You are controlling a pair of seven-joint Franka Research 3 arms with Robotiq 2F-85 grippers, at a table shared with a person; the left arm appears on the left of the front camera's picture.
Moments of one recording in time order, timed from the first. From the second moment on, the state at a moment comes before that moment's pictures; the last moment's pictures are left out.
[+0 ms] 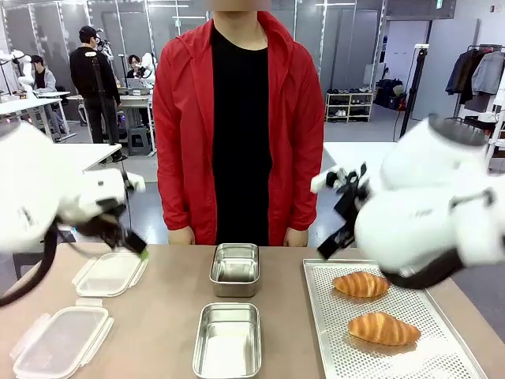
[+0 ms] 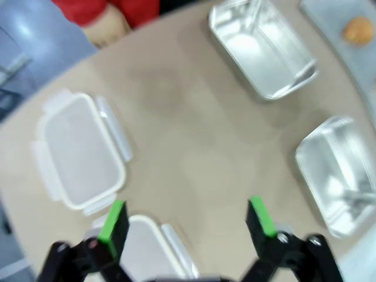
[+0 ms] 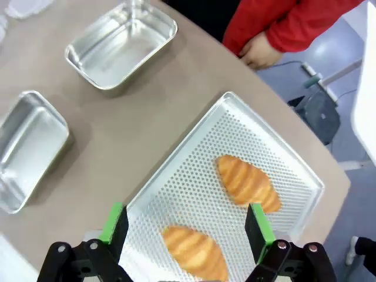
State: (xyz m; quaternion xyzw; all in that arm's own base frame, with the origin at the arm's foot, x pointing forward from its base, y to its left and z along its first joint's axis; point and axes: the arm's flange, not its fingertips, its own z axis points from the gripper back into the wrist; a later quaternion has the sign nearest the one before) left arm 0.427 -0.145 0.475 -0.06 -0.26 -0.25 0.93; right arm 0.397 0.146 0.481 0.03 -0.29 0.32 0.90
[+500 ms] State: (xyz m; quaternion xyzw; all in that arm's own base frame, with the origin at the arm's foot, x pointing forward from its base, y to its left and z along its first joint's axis) left arm 0.371 -0.065 0.706 -0.12 -0.25 -0.29 0.92; right arm 0.299 0.070 0.677 0.03 -0.24 0.42 0.87
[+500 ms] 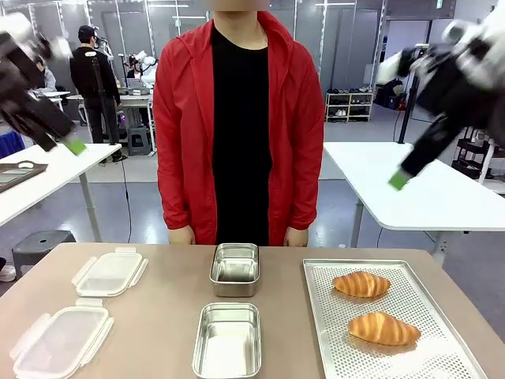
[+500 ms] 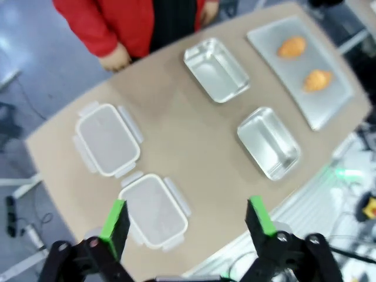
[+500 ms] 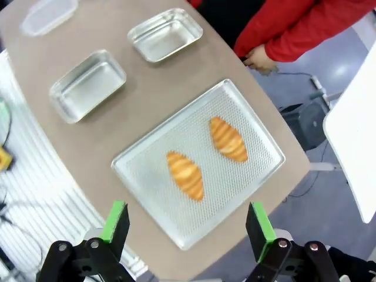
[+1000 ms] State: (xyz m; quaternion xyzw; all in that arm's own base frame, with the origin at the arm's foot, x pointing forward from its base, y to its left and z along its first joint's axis) left arm 0.302 0.009 0.768 -0.14 -0.27 -0.33 0.89; right arm 0.221 -0.001 0.724 0.05 -0.27 0.43 0.86
